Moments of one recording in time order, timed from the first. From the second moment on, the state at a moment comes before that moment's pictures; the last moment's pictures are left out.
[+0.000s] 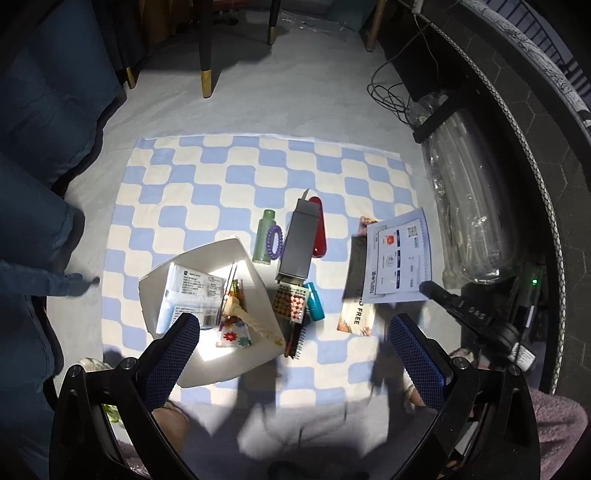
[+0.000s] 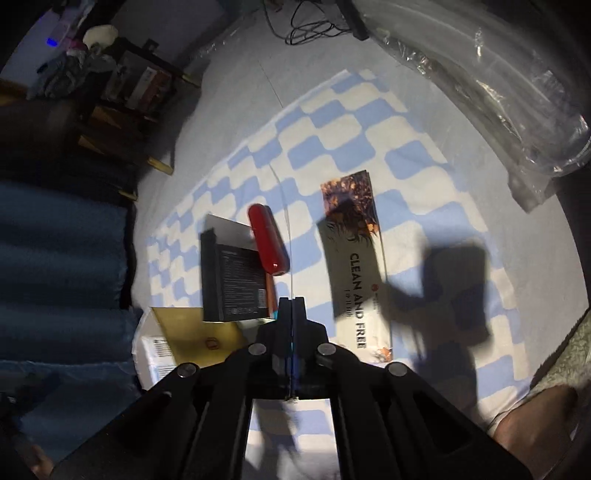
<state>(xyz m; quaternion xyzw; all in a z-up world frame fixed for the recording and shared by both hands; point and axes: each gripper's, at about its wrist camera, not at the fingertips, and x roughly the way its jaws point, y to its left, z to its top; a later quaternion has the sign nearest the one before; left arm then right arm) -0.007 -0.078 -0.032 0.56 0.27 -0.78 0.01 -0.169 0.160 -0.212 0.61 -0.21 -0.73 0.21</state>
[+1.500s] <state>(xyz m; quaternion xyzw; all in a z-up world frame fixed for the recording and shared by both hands) 0.022 -0.186 -0.123 0.56 0.40 -0.73 -0.01 -0.102 0.105 -0.188 0.67 -0.38 -0.58 0.26</state>
